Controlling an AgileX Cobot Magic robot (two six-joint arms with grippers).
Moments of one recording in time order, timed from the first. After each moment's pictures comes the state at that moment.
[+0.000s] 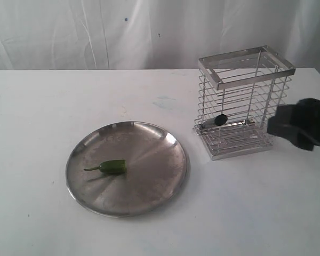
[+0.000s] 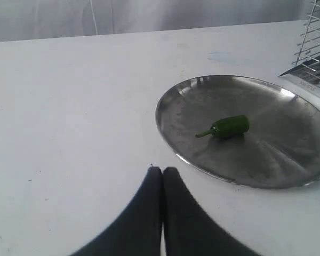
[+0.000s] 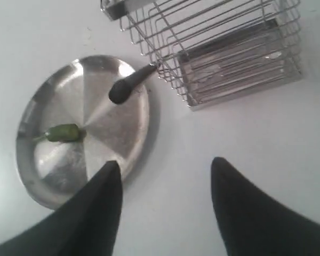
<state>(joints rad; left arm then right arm) -0.20 0.00 0.02 -0.13 0.30 0.06 0.28 0.88 -0.68 0.27 0.58 0.14</state>
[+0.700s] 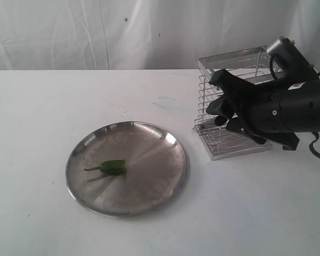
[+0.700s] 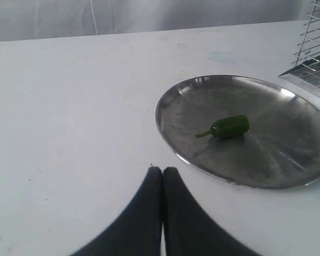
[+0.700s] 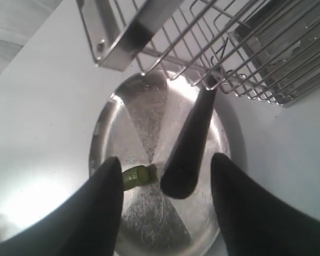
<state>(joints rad) -0.20 0.00 0.02 -0.13 0.30 0.06 0.37 1.33 -0.77 0.77 0.29 0.10</state>
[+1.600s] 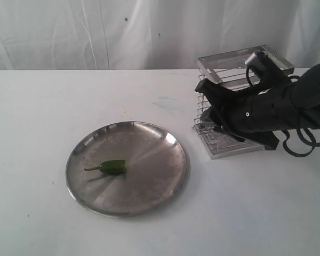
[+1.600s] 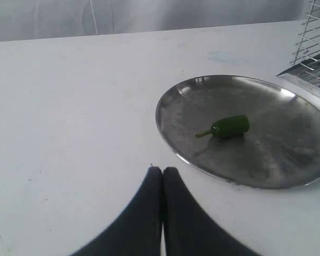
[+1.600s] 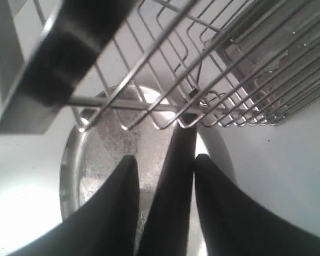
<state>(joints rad) -0.20 0.00 0.02 -0.13 0.30 0.06 0.39 1.53 -0.85 0.79 0.20 0.09</state>
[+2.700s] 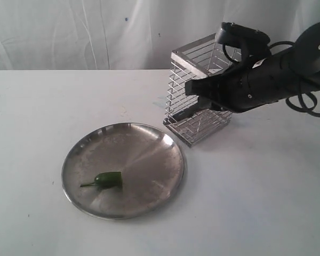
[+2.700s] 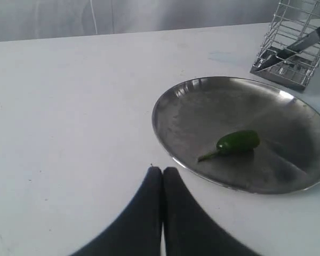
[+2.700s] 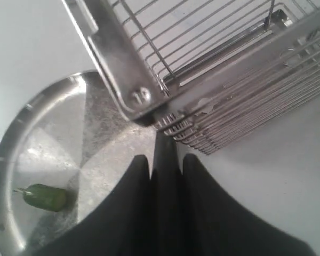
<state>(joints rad) -0.20 0.00 0.02 -0.13 0.30 0.06 0.37 1.54 -1.03 0.53 0.39 -0.24</state>
